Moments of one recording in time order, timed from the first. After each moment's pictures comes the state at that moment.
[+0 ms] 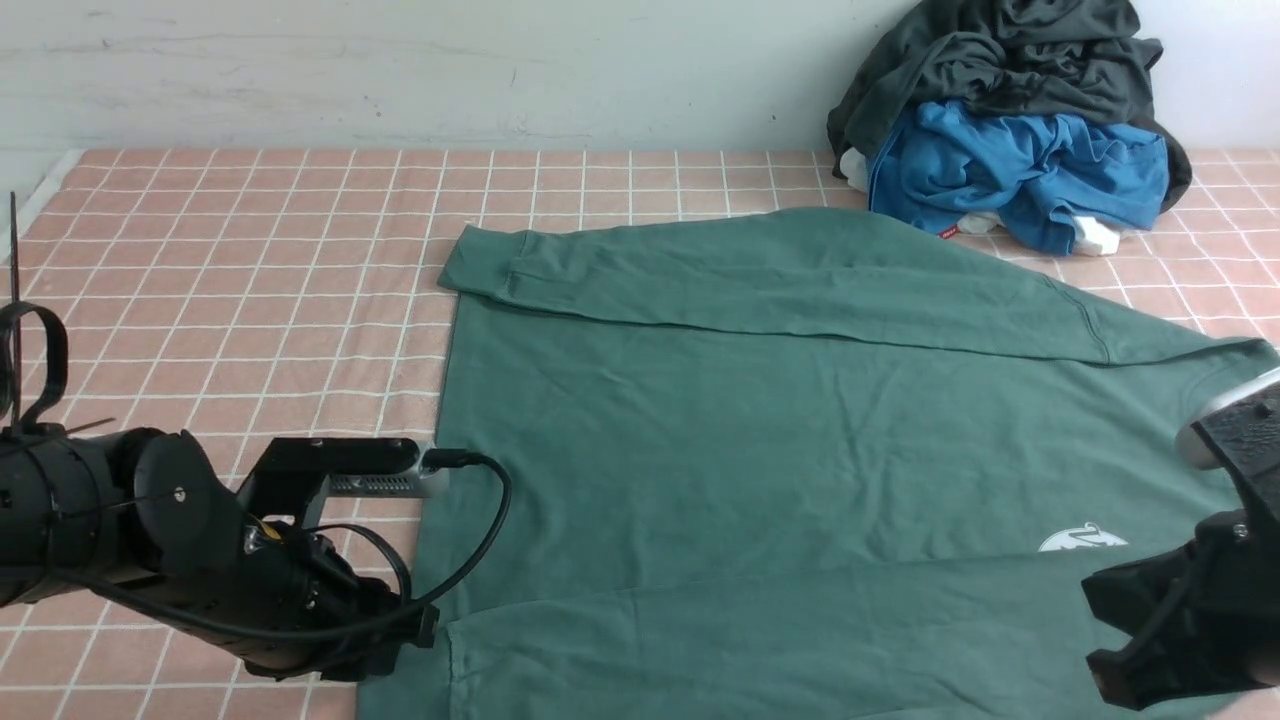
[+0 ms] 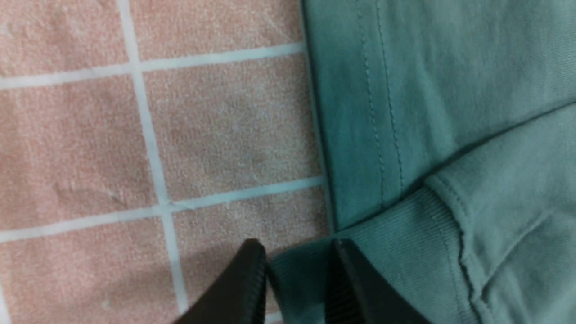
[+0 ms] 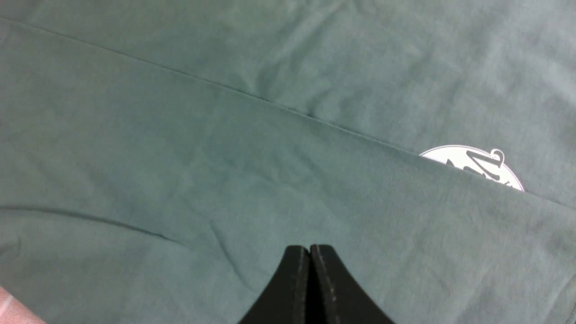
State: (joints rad) right arm 0.30 1.04 -0.54 0.13 0.56 -0.18; left arm -0.23 1.59 -0.67 -0.41 0.42 0.22
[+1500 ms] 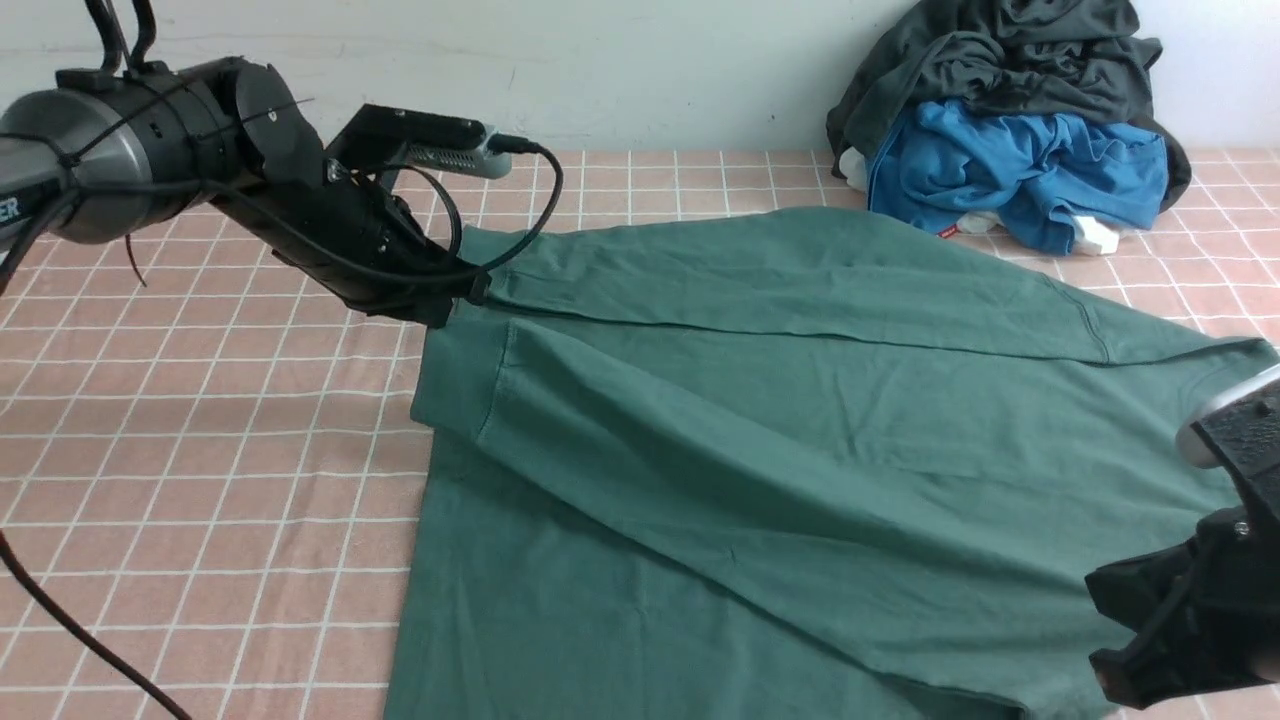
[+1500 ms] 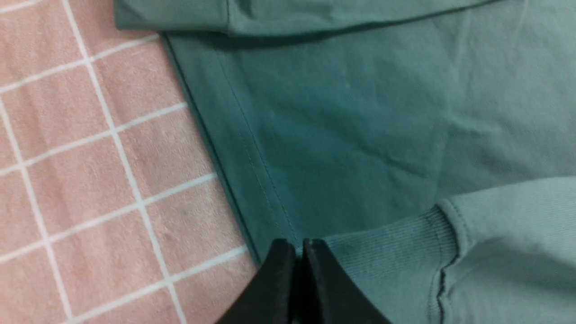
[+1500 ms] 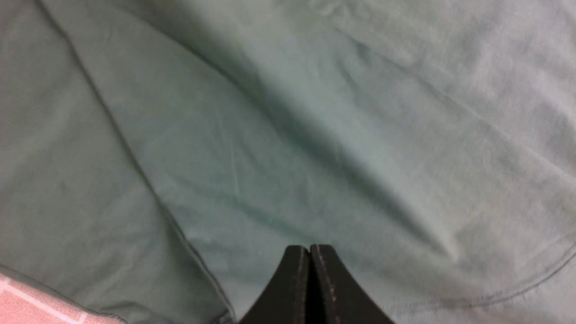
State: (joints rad) right arm 0.30 1.04 -0.54 0.11 0.55 -0.18; left arm -0.14 2.00 -1.59 -0.32 0.72 0.38
